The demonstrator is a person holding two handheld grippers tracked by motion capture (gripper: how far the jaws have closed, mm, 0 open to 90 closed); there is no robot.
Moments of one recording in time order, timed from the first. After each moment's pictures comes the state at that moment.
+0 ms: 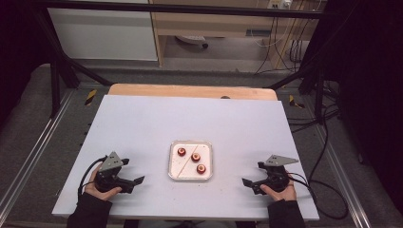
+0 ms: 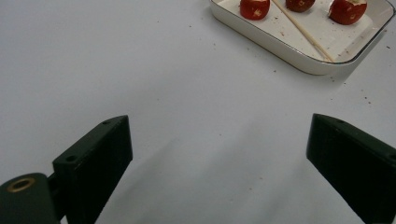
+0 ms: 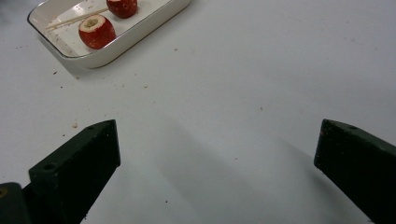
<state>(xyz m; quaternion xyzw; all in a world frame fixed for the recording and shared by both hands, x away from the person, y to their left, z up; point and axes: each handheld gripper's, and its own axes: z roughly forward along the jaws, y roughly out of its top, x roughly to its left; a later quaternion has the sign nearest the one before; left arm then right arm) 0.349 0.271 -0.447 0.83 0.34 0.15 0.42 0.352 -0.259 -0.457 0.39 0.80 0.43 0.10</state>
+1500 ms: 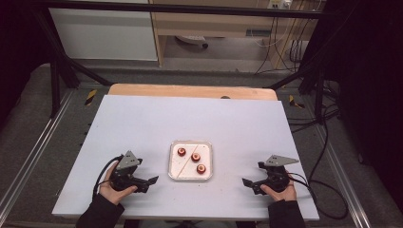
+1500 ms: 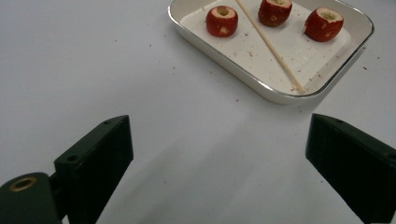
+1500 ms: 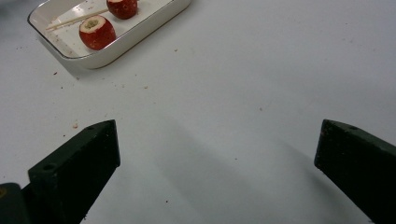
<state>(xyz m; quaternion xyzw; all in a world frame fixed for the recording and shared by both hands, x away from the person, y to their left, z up) 0.350 0.224 -0.438 0.83 0.35 0.14 0.41 0.351 -0.259 -0.456 0.39 0.80 0.43 0.11</state>
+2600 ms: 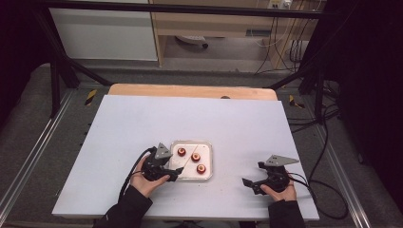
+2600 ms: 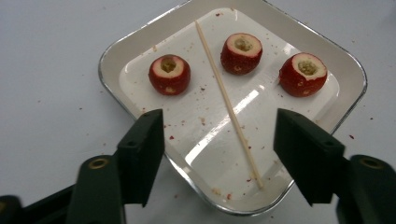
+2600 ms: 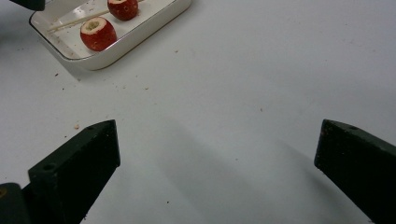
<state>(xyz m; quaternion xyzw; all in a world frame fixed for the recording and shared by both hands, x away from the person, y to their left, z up) 0.373 0.133 -0.429 0.85 0.36 0.14 0.36 0.351 -0.260 -0.456 0.39 0.80 0.43 0.11</state>
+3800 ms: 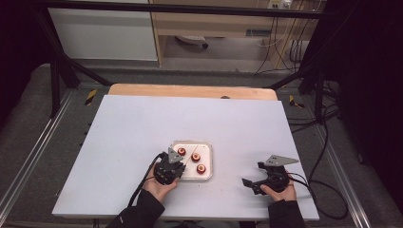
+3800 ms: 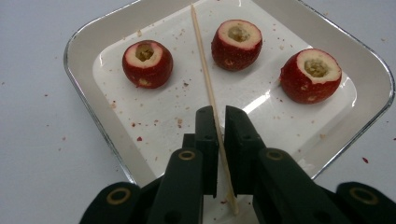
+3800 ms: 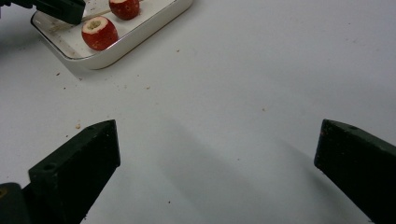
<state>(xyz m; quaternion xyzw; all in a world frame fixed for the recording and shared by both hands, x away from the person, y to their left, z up) 0.365 0.104 -0.445 0.84 0.40 0.17 0.34 0.351 -0.259 -0.456 0.39 0.80 0.43 0.10</state>
